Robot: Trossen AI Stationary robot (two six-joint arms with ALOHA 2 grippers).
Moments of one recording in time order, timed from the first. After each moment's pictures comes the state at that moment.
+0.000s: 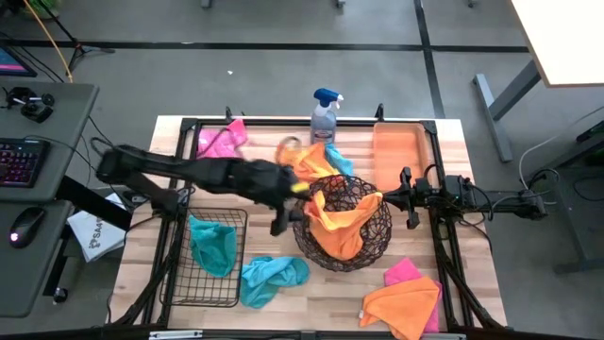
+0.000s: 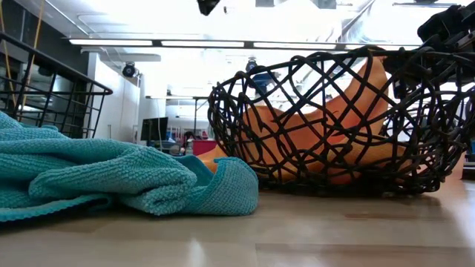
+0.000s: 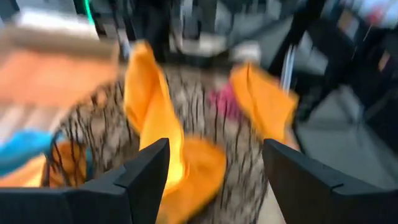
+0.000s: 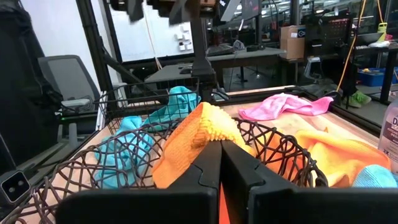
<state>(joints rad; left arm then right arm) -0.11 1.46 1.27 -0.28 0.03 -0.19 0.00 0.01 0.01 0.02 -0.01 0.10</state>
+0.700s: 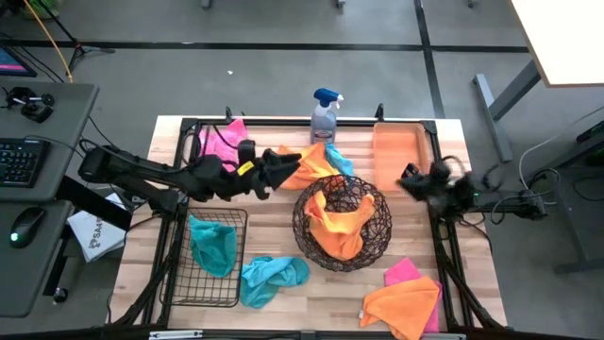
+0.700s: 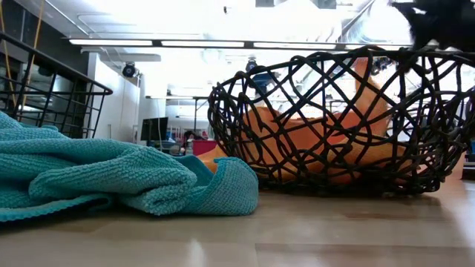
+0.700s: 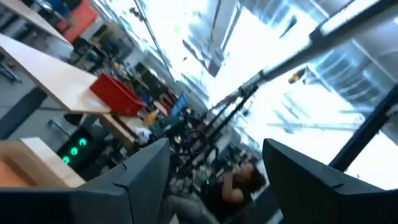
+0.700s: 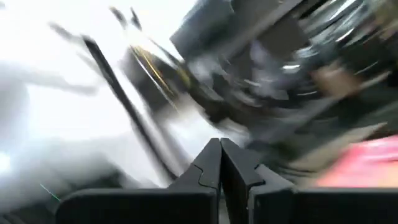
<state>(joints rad) -0.14 1.32 0.92 0.77 -0.38 -0.65 0.00 0.01 0.03 0.46 0.00 0.72</state>
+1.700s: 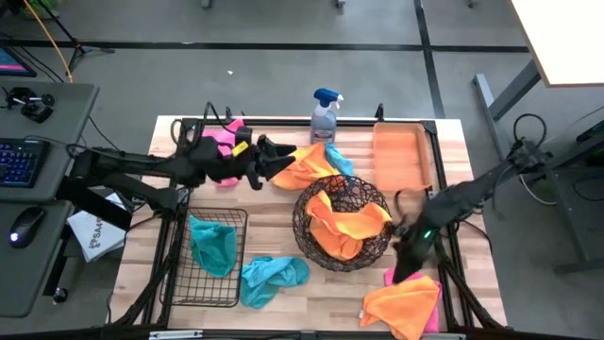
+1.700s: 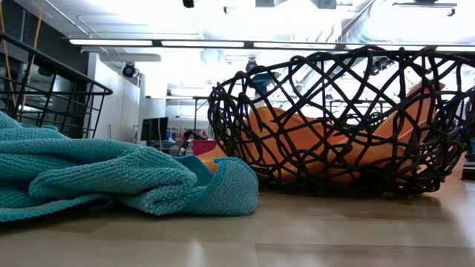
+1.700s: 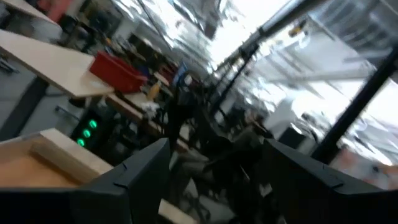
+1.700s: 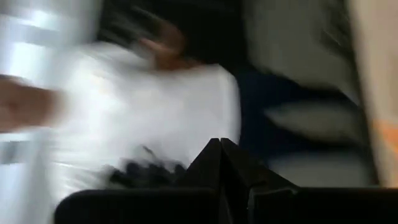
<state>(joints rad) 0.02 1.20 0.92 0.51 -0.10 -0.60 0.54 1.02 0.78 -0.04 -0.48 1.31</state>
